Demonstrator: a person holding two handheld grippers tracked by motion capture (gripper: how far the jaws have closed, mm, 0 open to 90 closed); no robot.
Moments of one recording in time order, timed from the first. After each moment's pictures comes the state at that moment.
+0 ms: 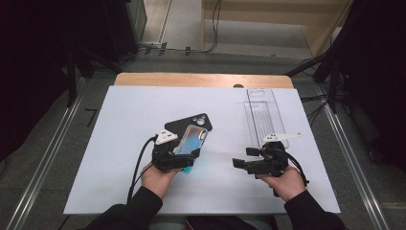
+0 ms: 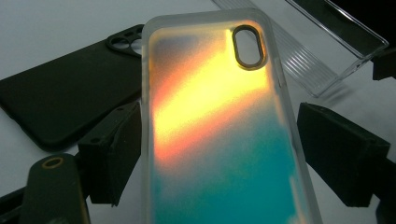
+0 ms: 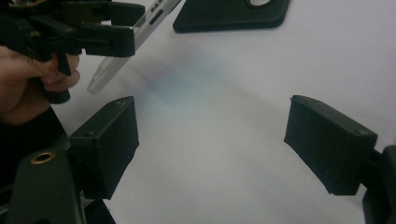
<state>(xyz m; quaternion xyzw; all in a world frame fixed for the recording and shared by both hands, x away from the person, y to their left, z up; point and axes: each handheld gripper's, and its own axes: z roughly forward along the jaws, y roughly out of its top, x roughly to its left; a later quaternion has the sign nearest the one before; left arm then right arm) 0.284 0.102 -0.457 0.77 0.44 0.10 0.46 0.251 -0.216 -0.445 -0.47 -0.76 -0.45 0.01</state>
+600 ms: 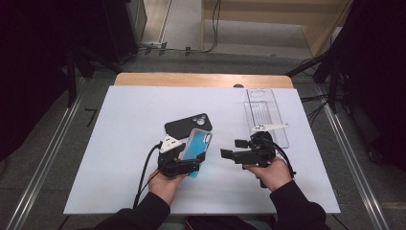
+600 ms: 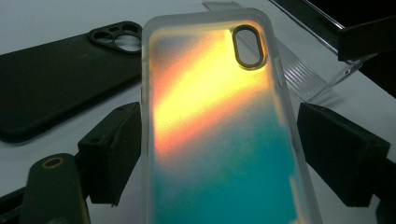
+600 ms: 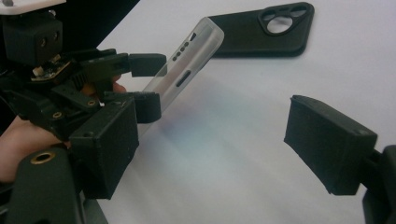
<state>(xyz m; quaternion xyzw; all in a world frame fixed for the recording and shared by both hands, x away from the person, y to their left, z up) 0.271 0.090 -0.470 0.75 0.45 0.10 0.48 0.273 -0.186 -0.433 -0.47 -0.75 -0.47 0.02</state>
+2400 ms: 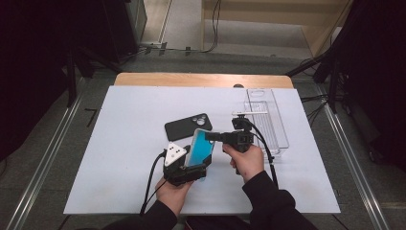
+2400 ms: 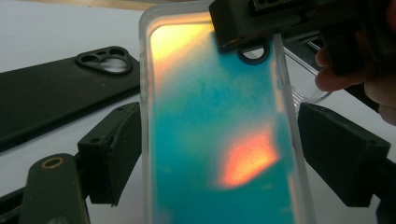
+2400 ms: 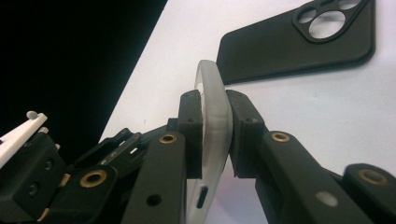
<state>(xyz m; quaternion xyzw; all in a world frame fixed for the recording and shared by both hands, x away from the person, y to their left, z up) 0.246 0.074 -0.472 0.72 0.44 0.13 0.52 0.319 -0.144 -0.434 -0.54 -0.68 -0.48 0.13</state>
